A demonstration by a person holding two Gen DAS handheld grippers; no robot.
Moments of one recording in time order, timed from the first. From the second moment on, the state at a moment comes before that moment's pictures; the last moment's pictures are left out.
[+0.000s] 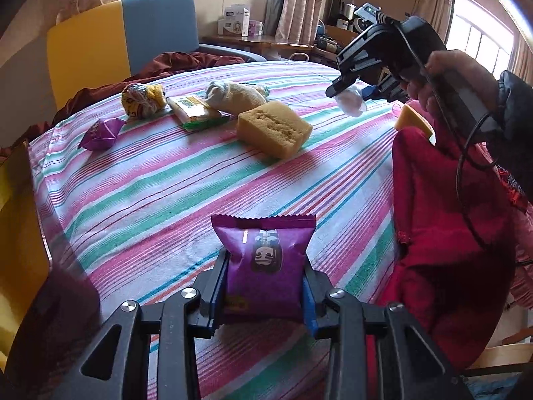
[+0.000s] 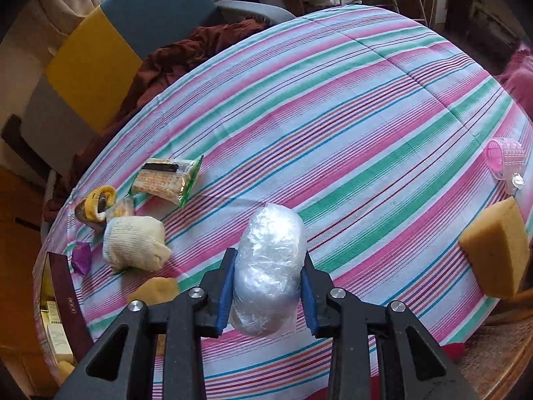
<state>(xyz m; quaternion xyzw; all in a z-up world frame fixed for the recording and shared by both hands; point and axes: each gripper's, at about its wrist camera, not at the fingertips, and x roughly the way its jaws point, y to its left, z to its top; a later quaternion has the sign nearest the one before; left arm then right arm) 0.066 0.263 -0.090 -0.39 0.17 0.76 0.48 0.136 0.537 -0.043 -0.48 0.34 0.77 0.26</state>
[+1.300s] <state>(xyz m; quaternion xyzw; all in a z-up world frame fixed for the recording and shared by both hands) -0.088 0.120 -0.012 -0.44 -0.04 0.85 0.30 0.126 0.522 -0.049 -0.50 0.32 0.77 0.24</state>
